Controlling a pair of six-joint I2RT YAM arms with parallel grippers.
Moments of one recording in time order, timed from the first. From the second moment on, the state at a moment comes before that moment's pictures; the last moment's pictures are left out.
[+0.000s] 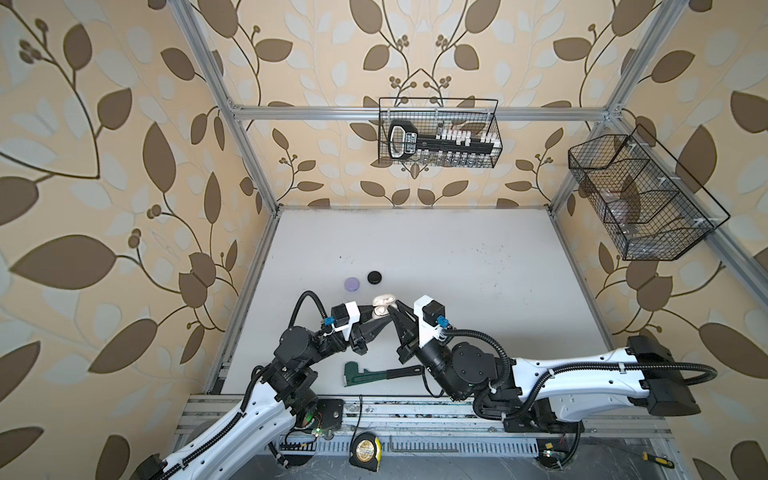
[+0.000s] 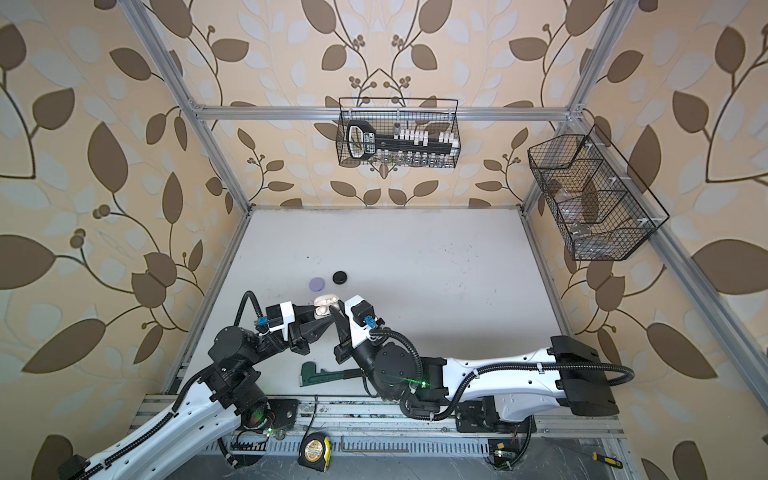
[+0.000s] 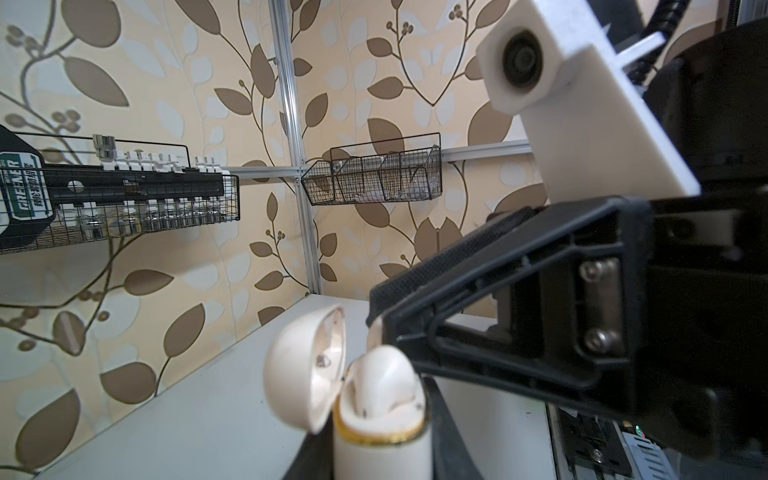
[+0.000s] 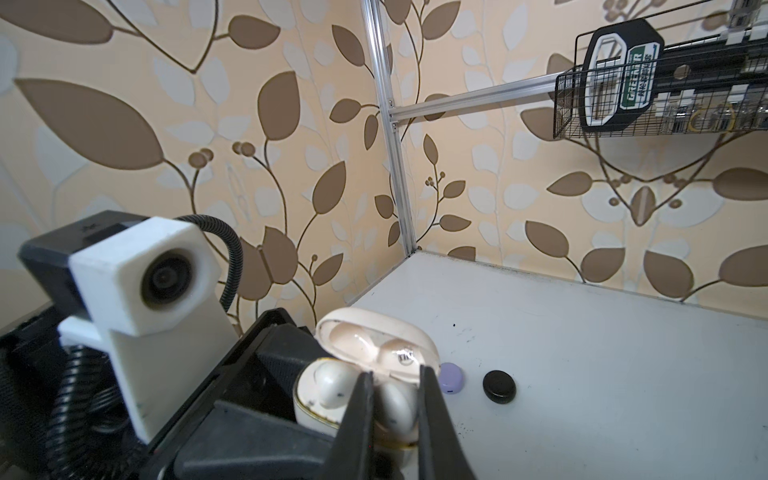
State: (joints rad) left arm -0.65 0.46 0.26 0.50 0.48 -0.04; right arm 1.49 1.29 0.82 0.58 0.87 0.10
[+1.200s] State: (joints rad) left arm -0.65 0.54 0.28 0.53 0.76 0.01; right arm 1.14 1.13 0.85 0.18 0.22 0.34
